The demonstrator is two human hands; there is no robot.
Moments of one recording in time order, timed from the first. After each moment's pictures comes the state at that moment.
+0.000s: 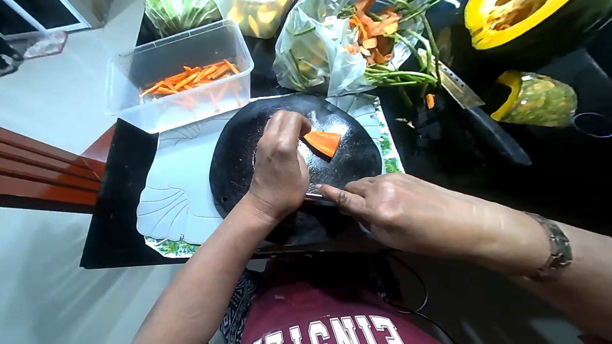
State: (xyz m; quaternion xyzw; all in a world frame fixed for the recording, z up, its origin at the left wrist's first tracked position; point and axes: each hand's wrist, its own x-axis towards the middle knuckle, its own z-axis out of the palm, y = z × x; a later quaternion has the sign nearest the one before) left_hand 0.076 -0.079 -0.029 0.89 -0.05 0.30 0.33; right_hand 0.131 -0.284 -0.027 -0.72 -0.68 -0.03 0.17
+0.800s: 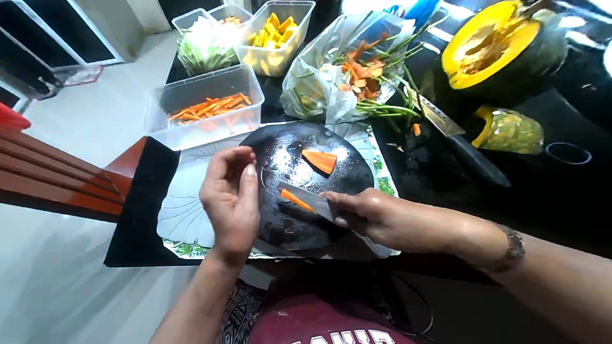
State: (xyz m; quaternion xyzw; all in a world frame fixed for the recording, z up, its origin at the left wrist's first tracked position) left_hand 0.012 -0.059 -0.010 0.76 0.04 0.39 0.53; right_hand 0.135 -0.282 -0.017 -0.72 -0.57 0.25 0.30
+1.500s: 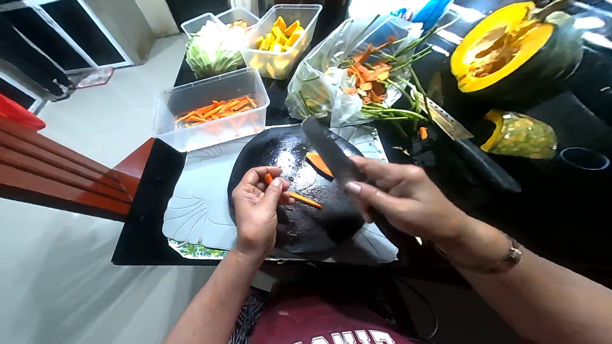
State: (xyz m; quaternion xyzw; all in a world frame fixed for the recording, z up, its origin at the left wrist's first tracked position) left_hand 0.020 -0.085 -0.021 0.60 0.16 0.25 0.74; right_hand 0.135 -0.276 -0.020 -0.66 -0.45 0.16 0.58
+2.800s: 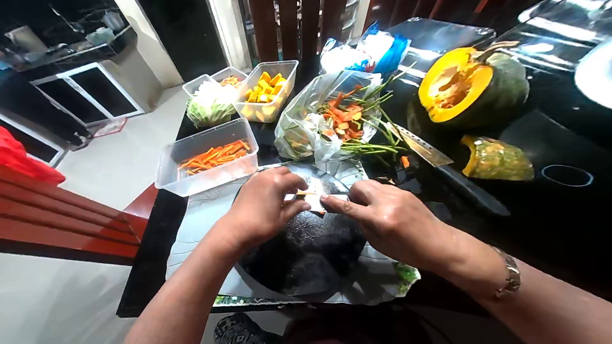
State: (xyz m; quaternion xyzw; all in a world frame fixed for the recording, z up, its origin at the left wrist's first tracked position) left_hand 0.087 -0.044 0.051 0.96 -0.17 0.07 0.23; right_hand 0.161 -0.282 -0.017 -0.76 -0.56 -0.22 0.24
